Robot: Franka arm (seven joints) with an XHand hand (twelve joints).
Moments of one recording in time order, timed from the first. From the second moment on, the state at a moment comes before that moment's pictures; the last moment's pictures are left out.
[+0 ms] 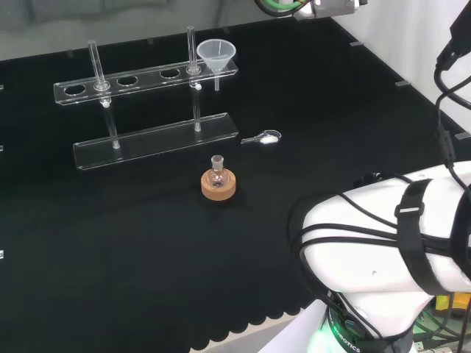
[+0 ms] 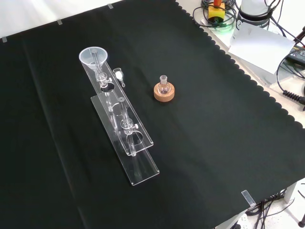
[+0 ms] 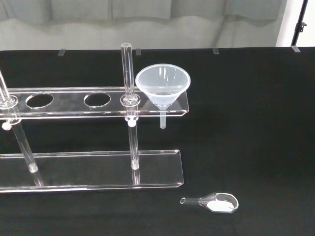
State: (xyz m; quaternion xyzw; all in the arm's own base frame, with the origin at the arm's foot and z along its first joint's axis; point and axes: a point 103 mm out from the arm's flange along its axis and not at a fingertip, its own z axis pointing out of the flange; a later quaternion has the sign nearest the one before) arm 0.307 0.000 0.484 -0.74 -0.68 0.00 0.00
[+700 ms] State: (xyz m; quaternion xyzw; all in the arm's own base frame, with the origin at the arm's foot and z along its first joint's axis) arm 0.311 0.001 0.483 -0.74 -0.67 0.01 0.00
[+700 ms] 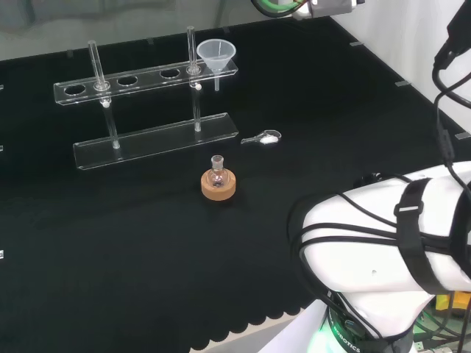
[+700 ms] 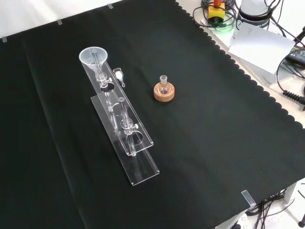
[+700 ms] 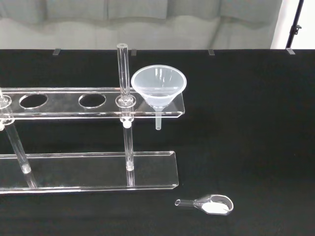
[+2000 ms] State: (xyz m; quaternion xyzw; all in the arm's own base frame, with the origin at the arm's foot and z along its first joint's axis) arm 0.406 -0.017 0.419 -0.74 -0.67 0.06 0.06
